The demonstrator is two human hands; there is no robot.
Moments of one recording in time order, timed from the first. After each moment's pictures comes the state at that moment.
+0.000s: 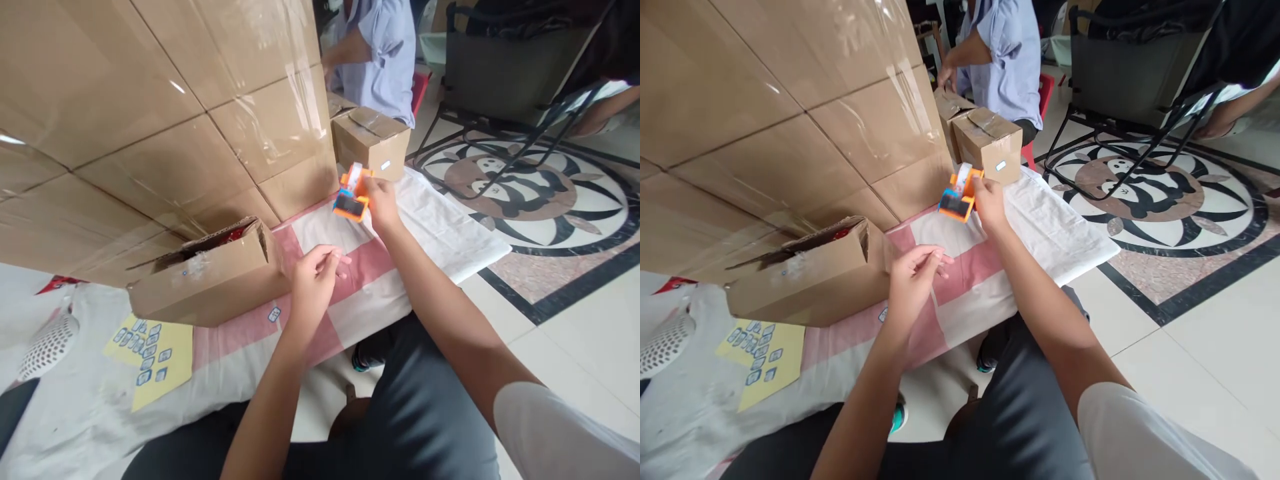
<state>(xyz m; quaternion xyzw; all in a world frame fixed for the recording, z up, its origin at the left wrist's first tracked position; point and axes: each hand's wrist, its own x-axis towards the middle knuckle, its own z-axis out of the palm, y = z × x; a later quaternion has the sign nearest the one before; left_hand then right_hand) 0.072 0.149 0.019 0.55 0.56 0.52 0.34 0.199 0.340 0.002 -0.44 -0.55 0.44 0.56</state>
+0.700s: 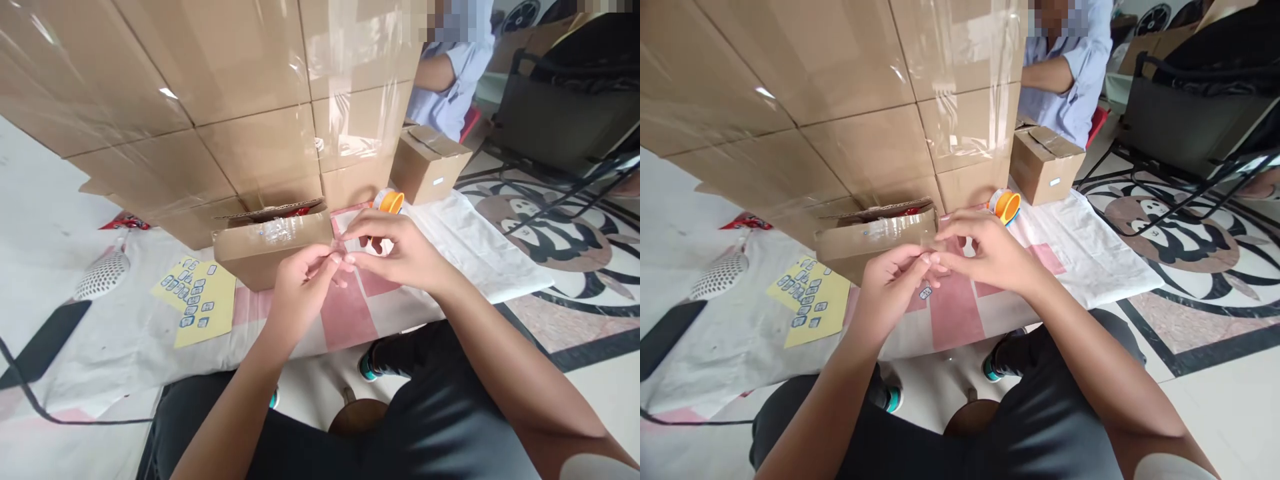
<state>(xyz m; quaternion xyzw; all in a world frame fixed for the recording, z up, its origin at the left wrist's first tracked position) -0.004 0.064 0.083 0.52 0.57 0.54 0.35 0.160 0.178 0.101 -0.11 -0.86 0.32 0.39</state>
